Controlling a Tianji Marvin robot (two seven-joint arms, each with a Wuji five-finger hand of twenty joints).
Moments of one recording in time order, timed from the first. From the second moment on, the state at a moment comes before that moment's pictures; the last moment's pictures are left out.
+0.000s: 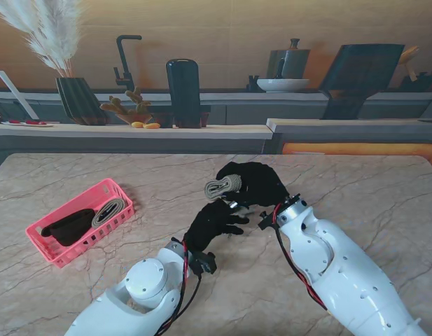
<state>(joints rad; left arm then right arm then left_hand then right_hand) 1.45 -1.27 -0.89 -1.51 -0.55 -0.14 0.04 -1.33 -1.15 1.07 -1.42 -0.72 -0.46 -0.36 0.65 -0.39 0.37 -0.05 0.45 0.24 0.48 0.48 0.66 0.19 0.30 0.29 0.61 0.24 0.39 0.49 0.23 0.35 0.88 0.49 0.71 -0.76 0.81 -0.27 0.69 -0.15 0.82 0.22 1.05 0.10 0.53 0.39 1.18 -0.05 0.80 0.78 0.78 0.07 1.06 0.74</state>
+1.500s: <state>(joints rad) 1.50 -1.31 -0.94 -1.58 -0.56 -0.11 0.25 -1.41 -1.12 1.07 -1.45 -0.90 -0.53 -0.40 1.14 -0.35 0.23 -0.10 0.27 0.22 0.61 0.54 0.63 0.18 0.37 0.55 0.69 0.21 0.60 0.63 0.38 0.28 1.04 0.58 0.56 -0.77 0.87 -0.16 0.63 -0.29 0.69 0.31 0.91 0.15 0.65 0.36 1.05 -0.04 0.77 0.77 0.66 0.08 1.02 0.74</state>
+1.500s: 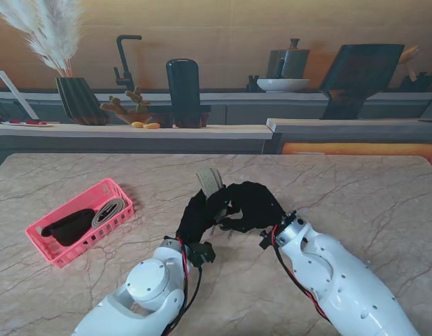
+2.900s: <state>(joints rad) 1.74 -1.09 -1.54 -1.79 0.91 0.21 -0.04 -1.52 -1.15 1.17 -1.47 -0.86 -0.37 -0.58 1.12 -0.38 0.01 -0.10 0.59 0.18 0.67 0.64 0.51 0.16 0.26 0.32 0.19 0.15 0.23 0.36 -0.04 0.13 0.22 0.28 0.46 -0.55 0.76 -0.08 0.58 -0.20 0.69 0.51 0.70 0.10 0.56 0.35 0.91 -0.02 0.75 0.74 0.54 0.09 0.98 0.75</state>
